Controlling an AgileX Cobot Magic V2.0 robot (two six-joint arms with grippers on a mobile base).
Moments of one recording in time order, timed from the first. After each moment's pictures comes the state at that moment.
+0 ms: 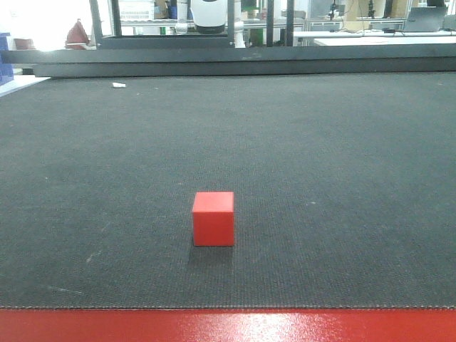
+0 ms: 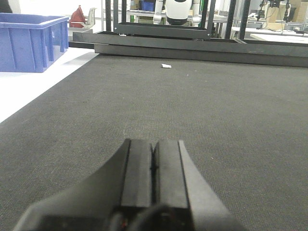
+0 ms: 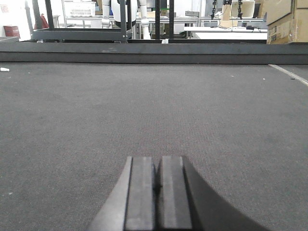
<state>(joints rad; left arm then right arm) -0.03 -0.01 0.03 -0.05 0.02 0.01 0.00 -0.01 0.03 -0.02 0.03 0.08</state>
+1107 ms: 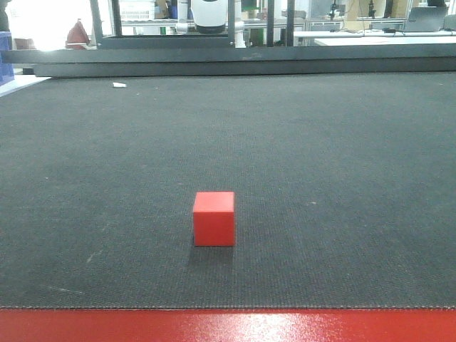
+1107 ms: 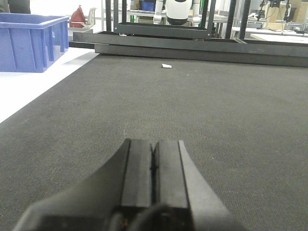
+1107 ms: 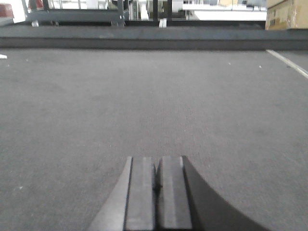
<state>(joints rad) -0.03 -0.01 0.03 -0.05 0.02 0.01 0.00 0.03 -0.21 -0.02 0.37 0.08</state>
